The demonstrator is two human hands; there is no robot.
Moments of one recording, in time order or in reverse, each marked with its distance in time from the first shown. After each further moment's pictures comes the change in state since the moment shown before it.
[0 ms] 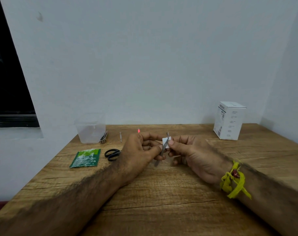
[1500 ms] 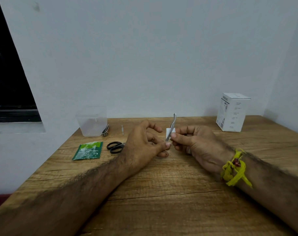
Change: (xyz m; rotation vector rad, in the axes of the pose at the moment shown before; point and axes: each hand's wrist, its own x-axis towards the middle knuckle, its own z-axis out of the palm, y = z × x) left_hand -0.006 0.012 0.006 0.088 0.012 -0.082; right_hand 0.007 0.008 -0.004 0.008 0.123 0.001
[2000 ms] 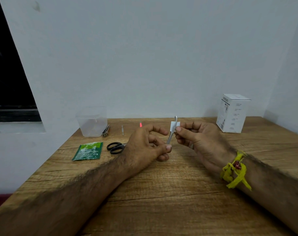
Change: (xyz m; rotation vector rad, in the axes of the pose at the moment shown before) left_hand 0.002 -0.001 -0.001 -0.001 -0.067 -0.017; right_hand 0.000 -0.004 -0.002 0.029 0.107 -0.156
